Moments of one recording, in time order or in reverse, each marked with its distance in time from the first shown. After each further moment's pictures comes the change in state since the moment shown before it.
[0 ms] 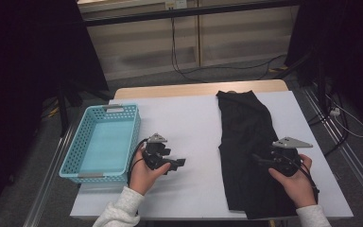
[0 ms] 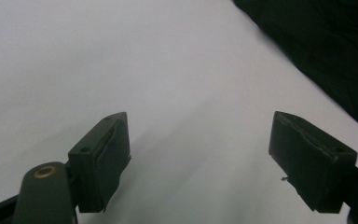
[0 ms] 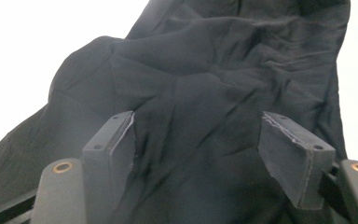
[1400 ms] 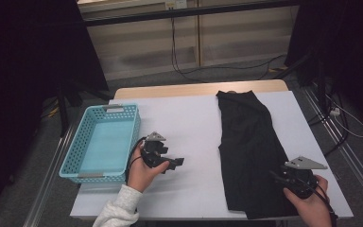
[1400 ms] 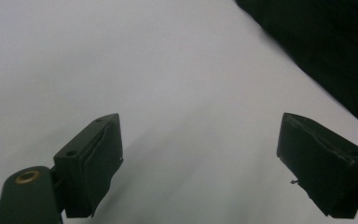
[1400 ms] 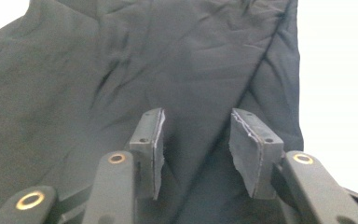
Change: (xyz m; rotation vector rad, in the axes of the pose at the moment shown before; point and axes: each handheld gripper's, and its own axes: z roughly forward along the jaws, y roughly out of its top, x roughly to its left) left arm 0.006 0.004 -0.005 0.001 -0.003 0.027; right arm 0.003 -0.044 -0.038 0.098 -0.084 -0.019
